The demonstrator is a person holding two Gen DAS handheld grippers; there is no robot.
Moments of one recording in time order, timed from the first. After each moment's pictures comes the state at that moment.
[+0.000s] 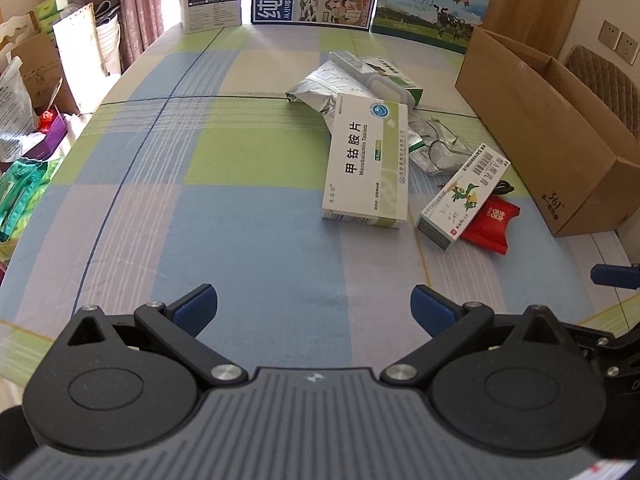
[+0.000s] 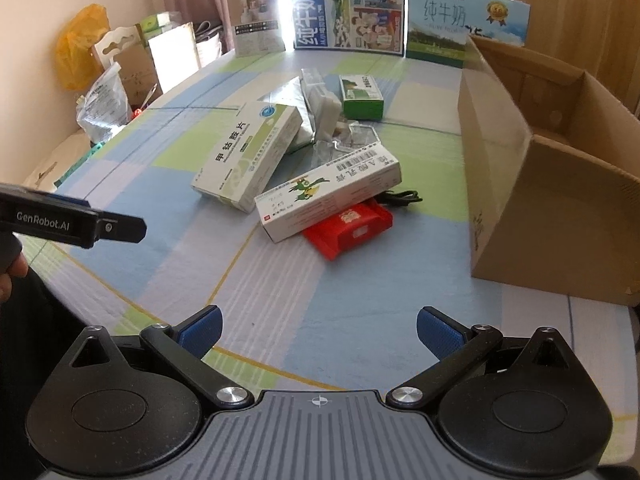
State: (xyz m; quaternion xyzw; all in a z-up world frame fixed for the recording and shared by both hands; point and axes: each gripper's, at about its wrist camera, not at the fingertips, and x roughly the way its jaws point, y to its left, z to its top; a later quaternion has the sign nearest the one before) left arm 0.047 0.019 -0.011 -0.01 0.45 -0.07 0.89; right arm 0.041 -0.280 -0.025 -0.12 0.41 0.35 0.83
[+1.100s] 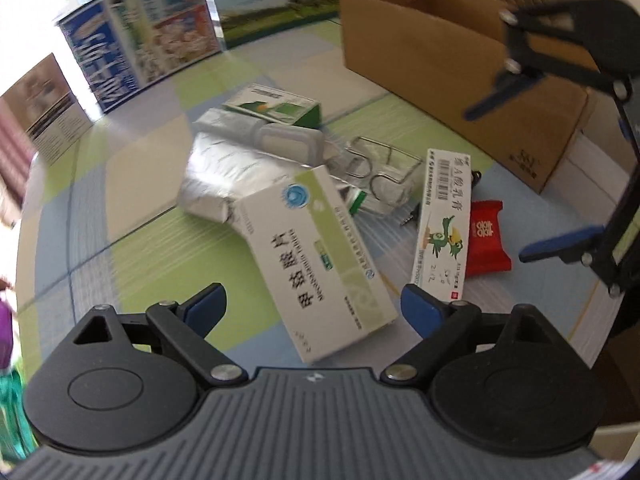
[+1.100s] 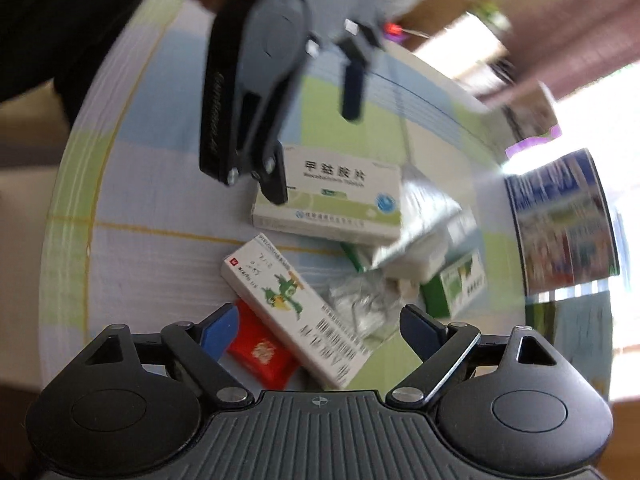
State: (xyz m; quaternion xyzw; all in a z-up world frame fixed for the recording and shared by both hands) left arm 0.159 -0.036 -0.002 0.21 0.43 -0.26 0.84; right arm 0.093 -0.187 -0.020 -0.61 0.15 0.56 0.55
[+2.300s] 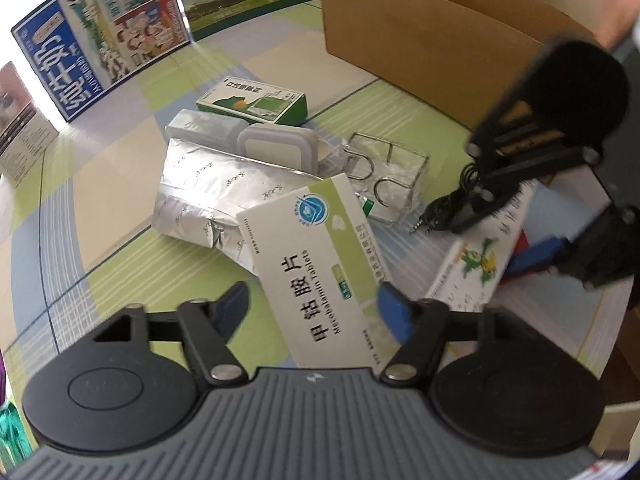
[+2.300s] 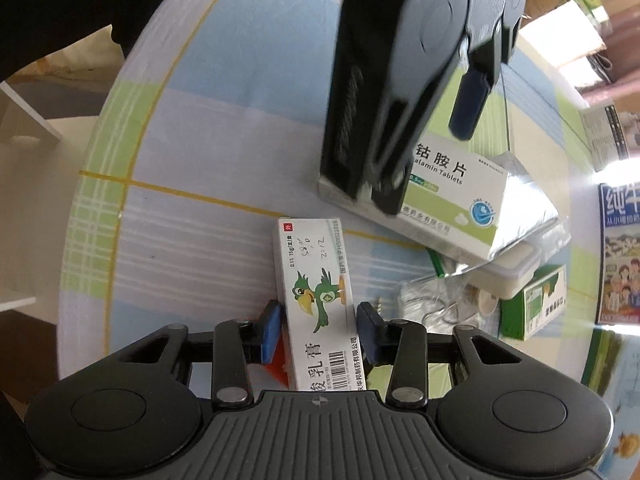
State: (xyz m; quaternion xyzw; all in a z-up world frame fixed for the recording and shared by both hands) left arm 0.196 -0.048 -0.017 0.21 0.44 -0.29 0.82; right arm 0.125 -0.152 -0.073 -0.65 0.22 0.59 0.43
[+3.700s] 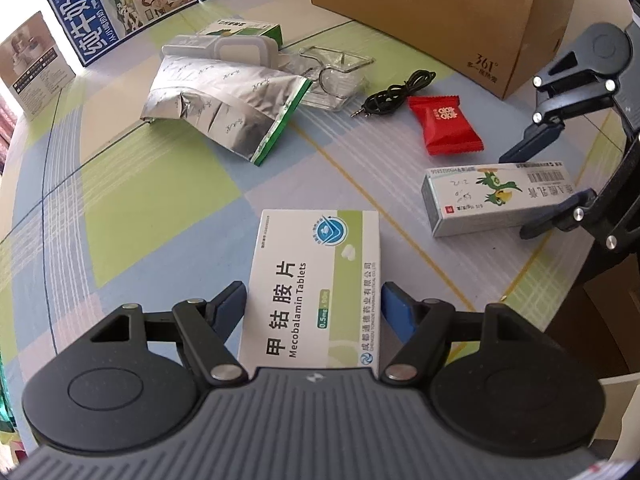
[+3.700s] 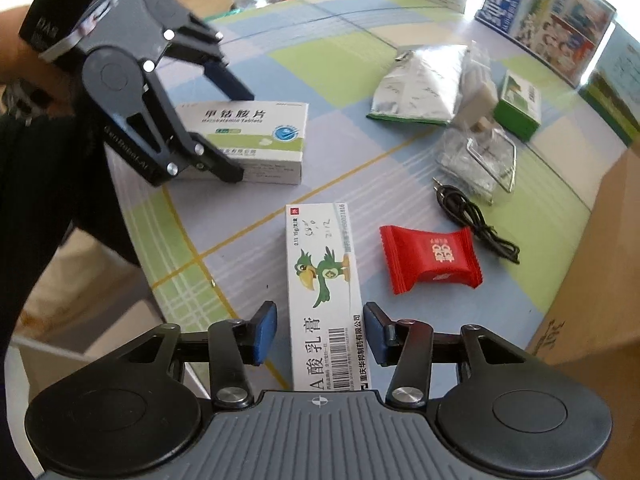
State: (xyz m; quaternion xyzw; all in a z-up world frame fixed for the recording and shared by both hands) left arm 0.095 -0.022 -0.042 0.21 0.47 -0.25 0.82; right arm 0.071 -0.244 -0.065 -0.33 0.40 0.53 0.67
